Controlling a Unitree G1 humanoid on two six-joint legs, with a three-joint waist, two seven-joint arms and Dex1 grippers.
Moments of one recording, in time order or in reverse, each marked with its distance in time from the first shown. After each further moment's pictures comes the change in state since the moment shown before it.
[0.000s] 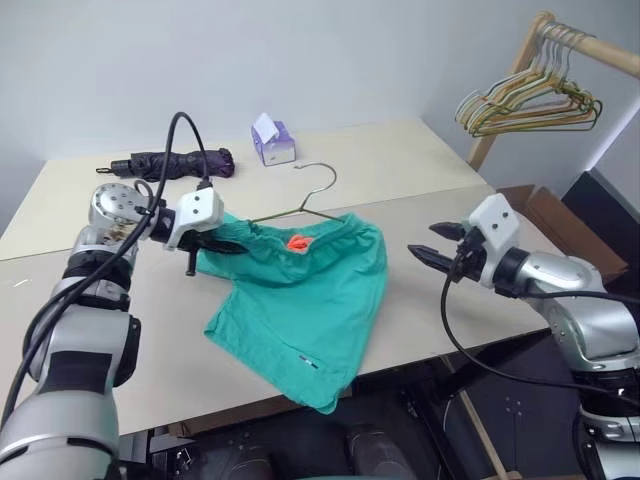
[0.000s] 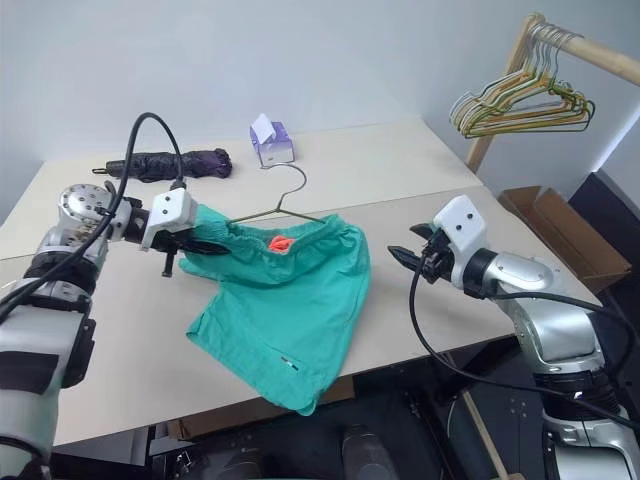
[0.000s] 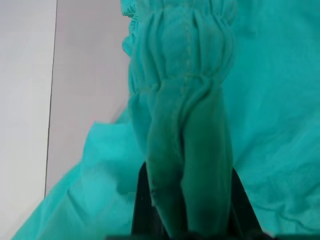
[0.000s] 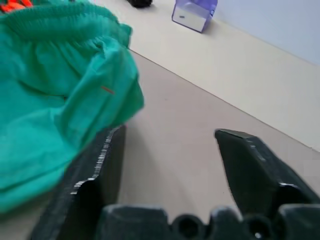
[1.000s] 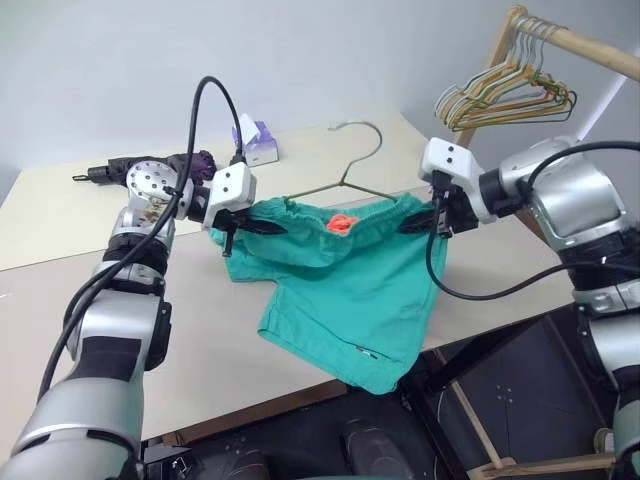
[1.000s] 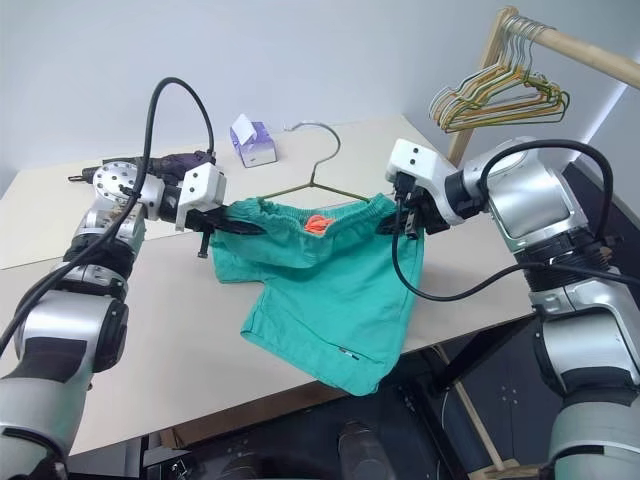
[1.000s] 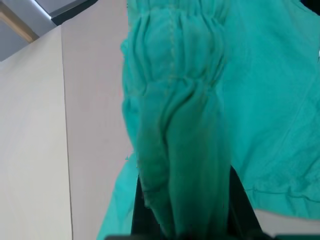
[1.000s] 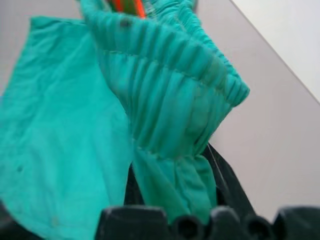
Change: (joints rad) left arm -0.082 -0.112 0.079 -0.029 -0.012 -0.006 -0.046; right arm -0.625 -0.046 0.433 0.419 -0.229 0.177 0.608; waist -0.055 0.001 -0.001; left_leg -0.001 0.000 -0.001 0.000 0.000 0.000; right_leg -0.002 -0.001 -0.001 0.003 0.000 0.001
